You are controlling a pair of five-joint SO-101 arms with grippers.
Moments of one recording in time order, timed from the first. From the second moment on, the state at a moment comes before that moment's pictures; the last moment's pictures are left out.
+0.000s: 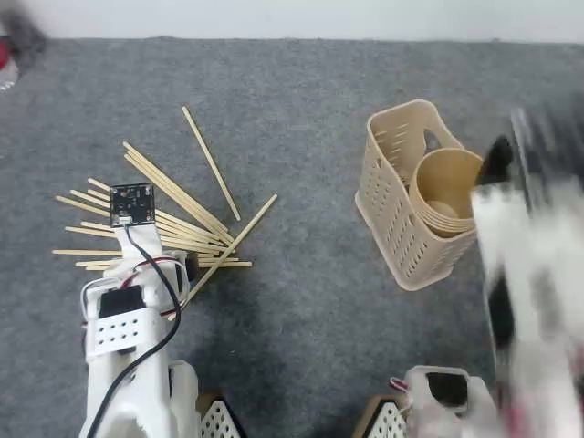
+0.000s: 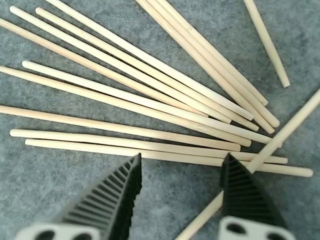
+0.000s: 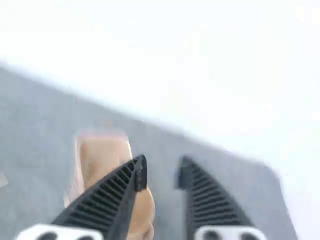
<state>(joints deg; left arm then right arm) -20.1 -50.5 78.1 46.2 -2.0 -1.1 -38.9 -37.6 100.8 22.1</state>
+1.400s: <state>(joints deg) -0.4 -18.6 44.0 69.5 -29.0 -4.3 -103.3 88.1 57.2 19.8</state>
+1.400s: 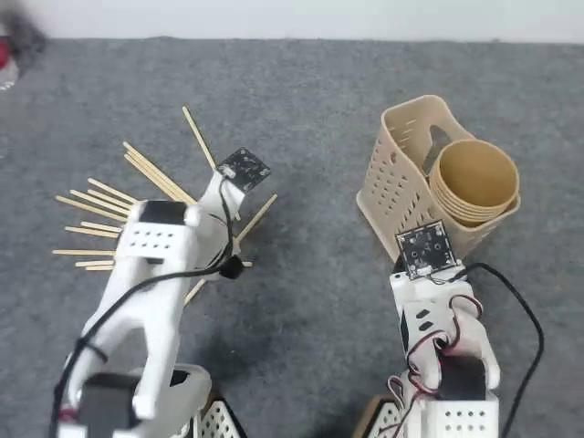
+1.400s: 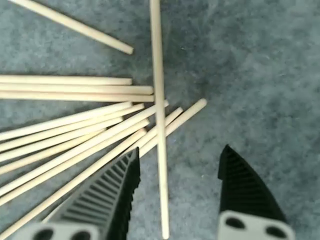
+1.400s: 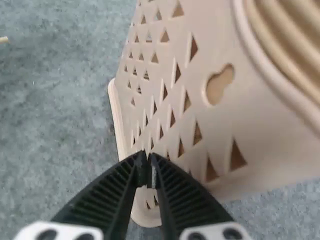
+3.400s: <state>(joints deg) 12.4 -38.4 21.8 80.7 -27.9 -4.3 -103.3 90.1 56.0 19.6</state>
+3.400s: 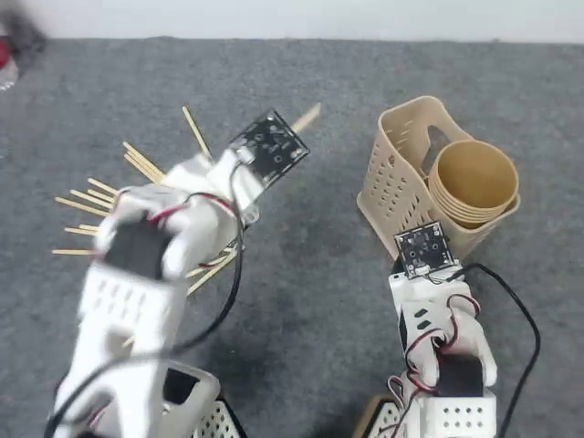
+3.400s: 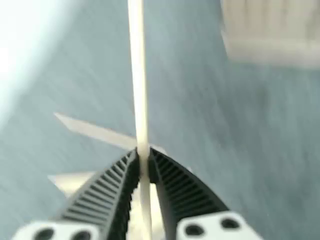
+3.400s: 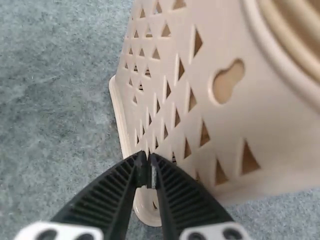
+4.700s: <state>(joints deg) 35.7 -0.1 7.1 7.7 2.5 -4.1 -103.3 92.8 53.1 19.6</state>
